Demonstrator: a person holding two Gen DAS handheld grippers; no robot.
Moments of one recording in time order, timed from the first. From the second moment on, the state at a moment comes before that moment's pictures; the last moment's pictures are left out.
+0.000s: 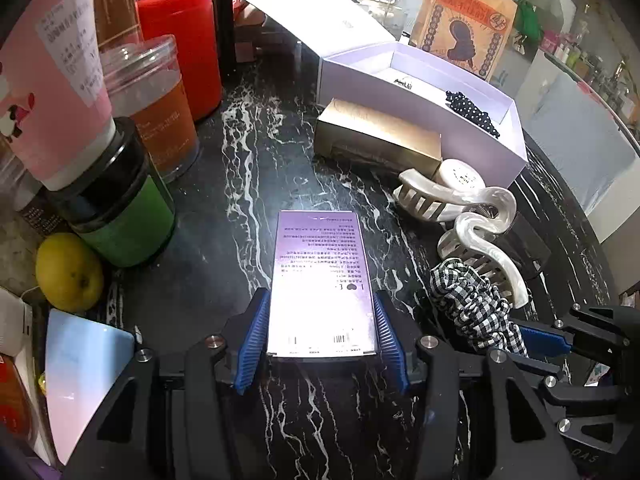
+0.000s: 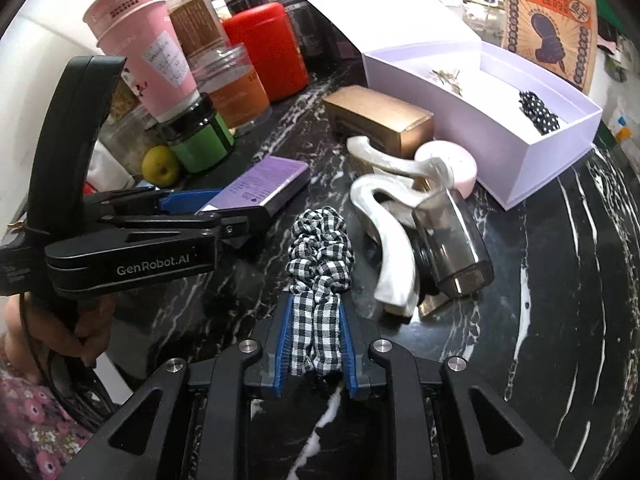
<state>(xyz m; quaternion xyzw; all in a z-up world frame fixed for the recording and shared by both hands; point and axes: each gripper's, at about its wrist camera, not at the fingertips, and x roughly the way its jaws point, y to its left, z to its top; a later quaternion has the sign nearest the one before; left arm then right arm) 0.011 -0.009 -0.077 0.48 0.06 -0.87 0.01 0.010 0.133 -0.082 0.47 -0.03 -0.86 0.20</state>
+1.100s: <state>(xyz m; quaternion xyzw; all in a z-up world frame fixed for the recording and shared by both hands) -0.014 0.051 -0.013 0.42 0.02 -0.91 -0.08 0.028 0.203 -0.032 0.39 -0.08 -0.91 0.11</state>
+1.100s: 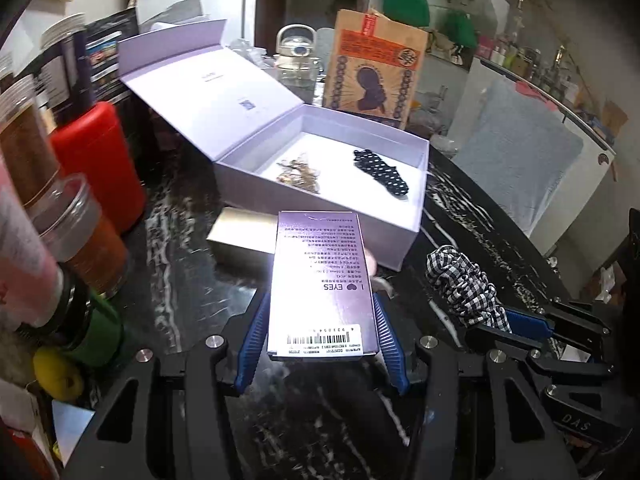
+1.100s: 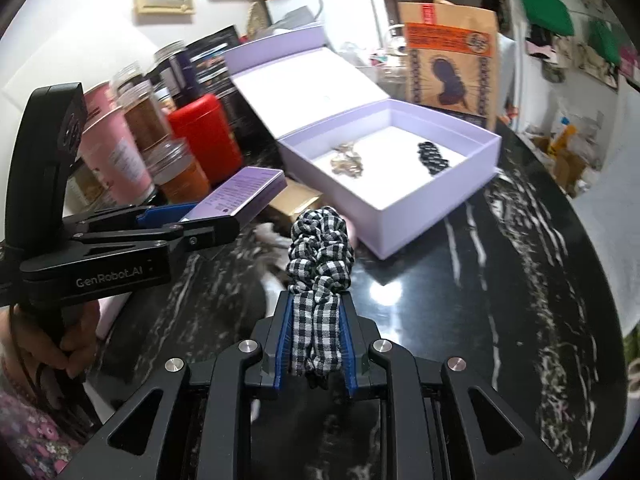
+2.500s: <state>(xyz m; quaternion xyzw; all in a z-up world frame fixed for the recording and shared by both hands) -0.106 0.094 0.010 0.40 -0.01 -0.90 -0.15 -0.039 0.261 -0.012 0.37 -0.09 -0.92 0.07</state>
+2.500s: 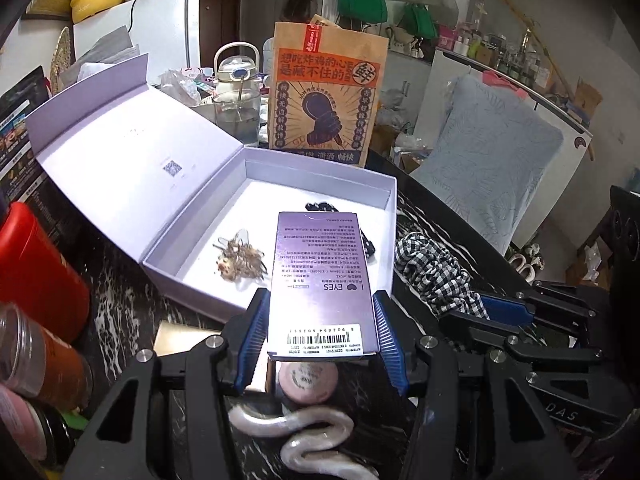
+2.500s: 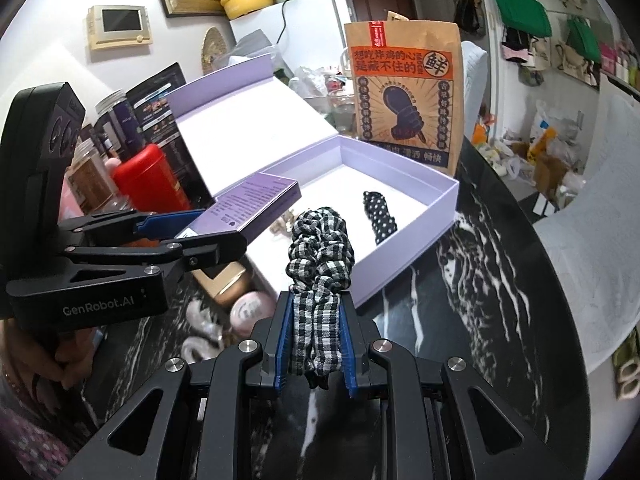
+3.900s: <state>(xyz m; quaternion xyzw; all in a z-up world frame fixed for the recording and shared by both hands) -0.233 0.071 -0.028 0.45 0.02 -0.88 -0.11 -0.165 0.289 -0.022 0.41 -0.06 -0.90 0.09</state>
